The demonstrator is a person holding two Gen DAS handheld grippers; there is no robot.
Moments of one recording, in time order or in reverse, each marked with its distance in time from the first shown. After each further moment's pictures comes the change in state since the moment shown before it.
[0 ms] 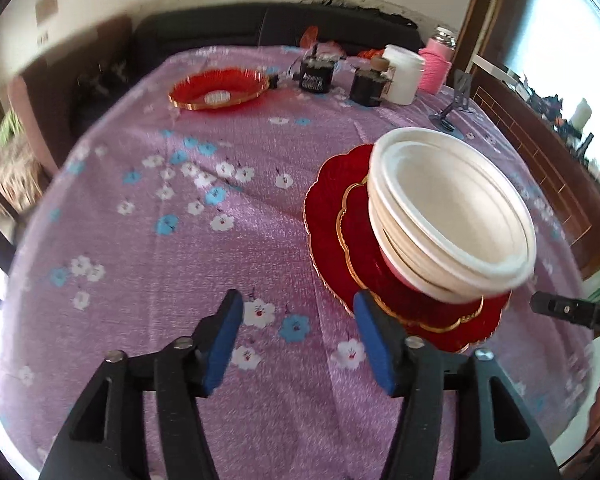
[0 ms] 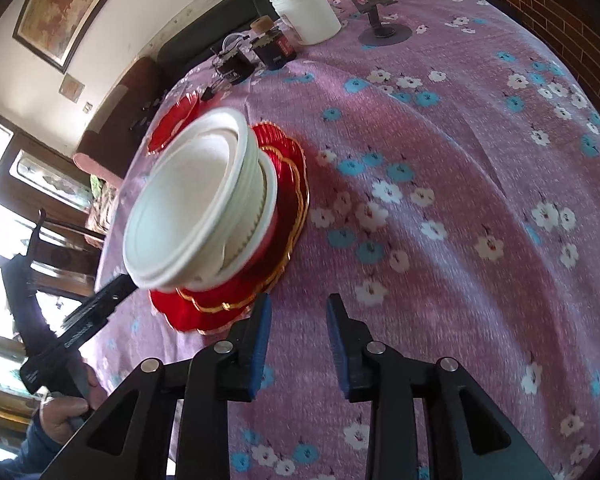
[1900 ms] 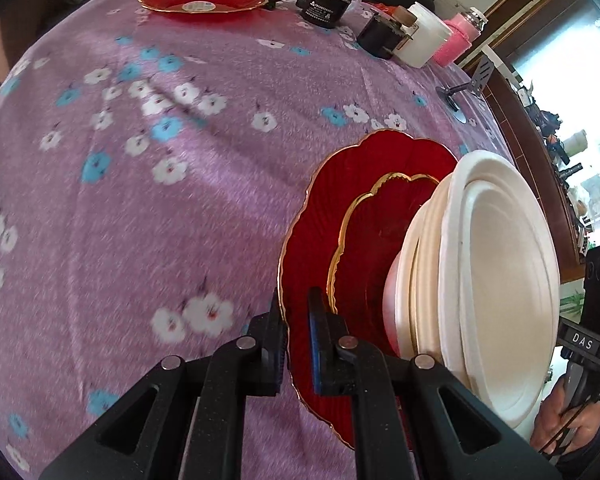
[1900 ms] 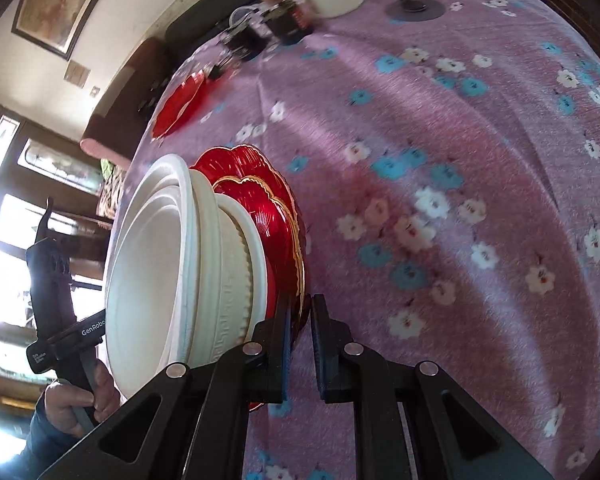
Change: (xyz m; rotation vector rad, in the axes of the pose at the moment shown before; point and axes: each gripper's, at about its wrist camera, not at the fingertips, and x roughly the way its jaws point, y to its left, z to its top) left arm 0.073 0.019 0.027 -0.193 0.278 -0.231; right arm 0.039 0.002 0.037 0.018 0.080 0.073
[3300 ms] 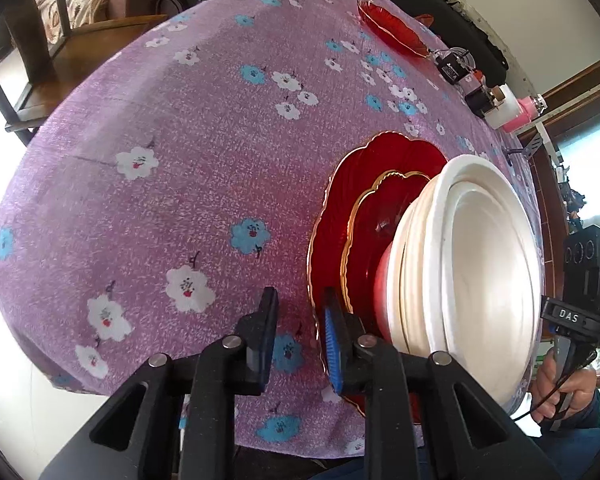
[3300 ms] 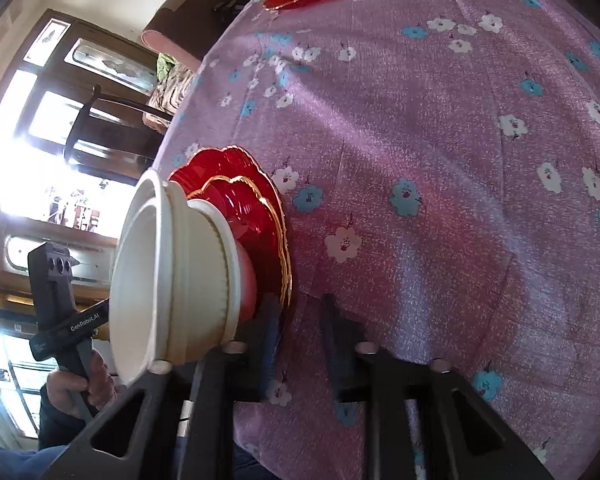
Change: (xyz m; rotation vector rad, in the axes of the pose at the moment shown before) left arm -0.106 0.163 -0.123 -0.294 -0.076 0.049; right arm 0.093 0.130 -0.048 -0.262 0.282 0.146
